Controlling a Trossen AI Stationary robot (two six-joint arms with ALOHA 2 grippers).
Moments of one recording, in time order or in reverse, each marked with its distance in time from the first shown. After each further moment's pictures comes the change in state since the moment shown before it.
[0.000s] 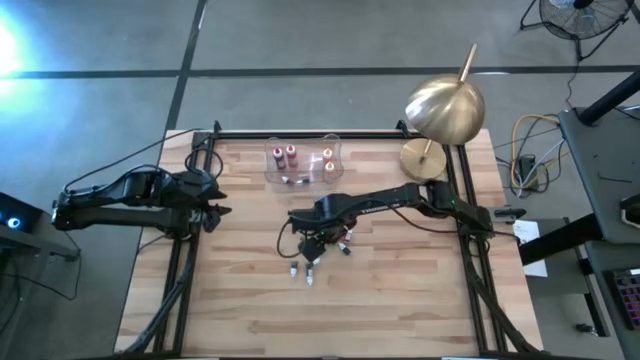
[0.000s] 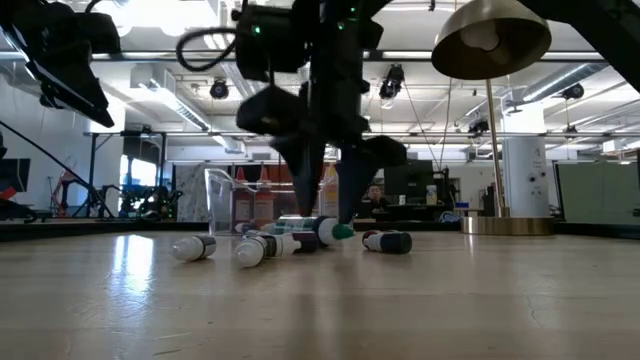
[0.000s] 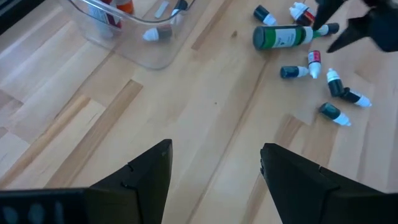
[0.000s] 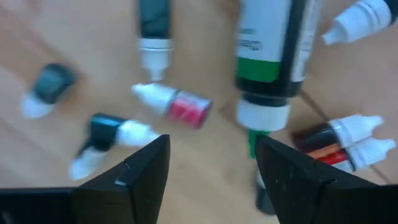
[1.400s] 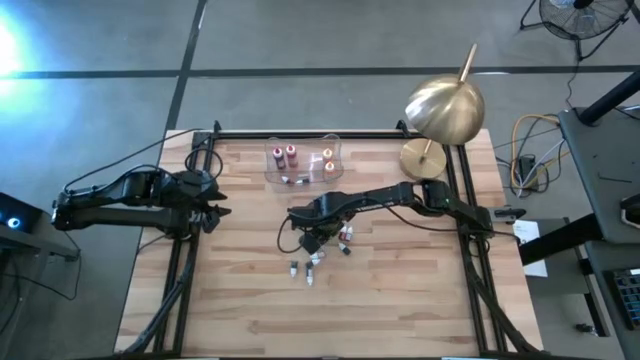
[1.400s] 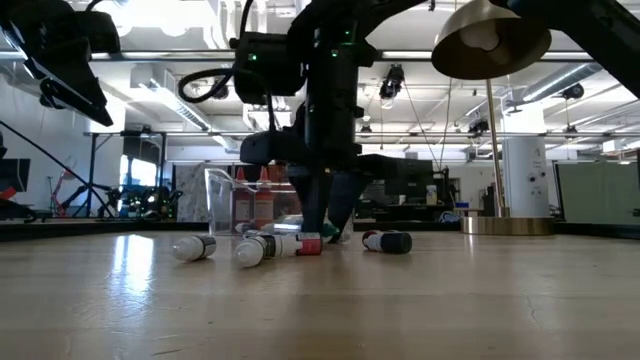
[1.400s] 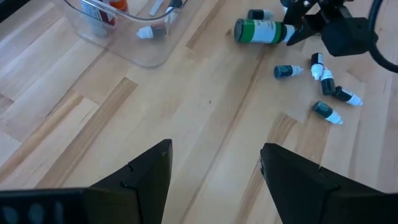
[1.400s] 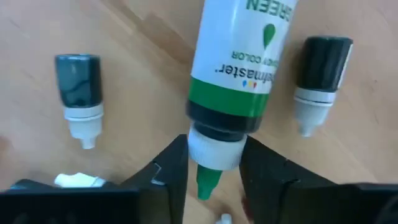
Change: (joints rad) left arm 0.000 0.000 0.003 -0.002 0.024 -0.008; right arm -0.027 0.042 -0.011 0.029 0.144 -0.060
